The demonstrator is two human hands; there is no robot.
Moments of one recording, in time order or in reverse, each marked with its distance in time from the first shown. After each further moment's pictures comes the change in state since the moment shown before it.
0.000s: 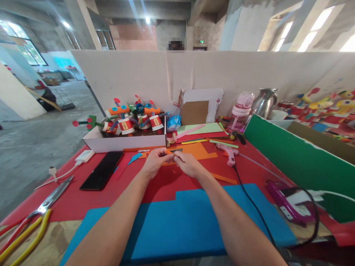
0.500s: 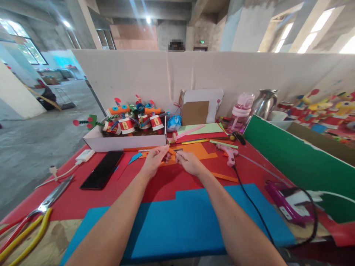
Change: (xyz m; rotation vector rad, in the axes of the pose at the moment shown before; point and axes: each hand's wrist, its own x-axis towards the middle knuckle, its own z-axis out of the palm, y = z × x) left_hand 0.001 0.000 0.004 0.002 0.111 0.028; right_hand 0.002 0.001 -0.002 0.051 0.033 0.044
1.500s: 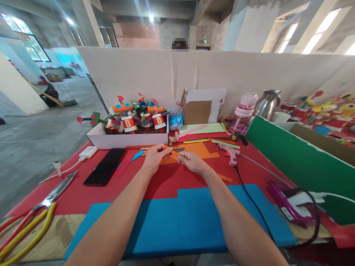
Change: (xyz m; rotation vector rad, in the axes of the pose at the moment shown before) left_hand 0.007 -0.008 -0.006 0.008 0.134 0.004; right_hand 0.000 0.005 -0.001 0.168 -0.109 0.074
